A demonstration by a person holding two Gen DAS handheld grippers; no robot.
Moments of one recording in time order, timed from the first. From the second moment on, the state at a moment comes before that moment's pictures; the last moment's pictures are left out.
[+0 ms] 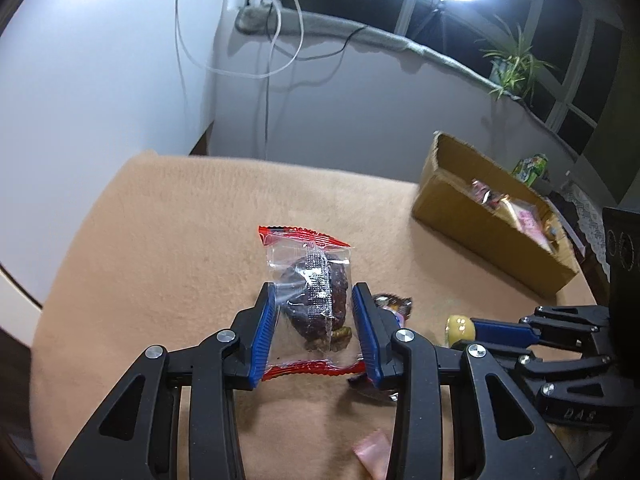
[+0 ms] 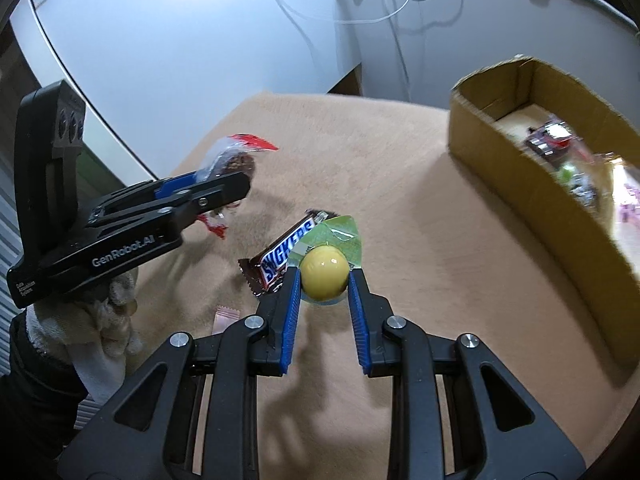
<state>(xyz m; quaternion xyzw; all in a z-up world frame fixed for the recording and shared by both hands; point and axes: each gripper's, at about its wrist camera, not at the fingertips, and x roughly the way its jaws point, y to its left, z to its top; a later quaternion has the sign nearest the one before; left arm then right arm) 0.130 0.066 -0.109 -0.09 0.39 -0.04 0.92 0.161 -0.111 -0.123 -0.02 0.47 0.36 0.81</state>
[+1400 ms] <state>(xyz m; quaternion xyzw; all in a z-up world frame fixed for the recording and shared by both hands) 0.226 -0.072 -0.043 -0.04 0.34 -0.16 0.93 0.269 -0.282 -0.048 0.01 0.41 0.21 0.89</state>
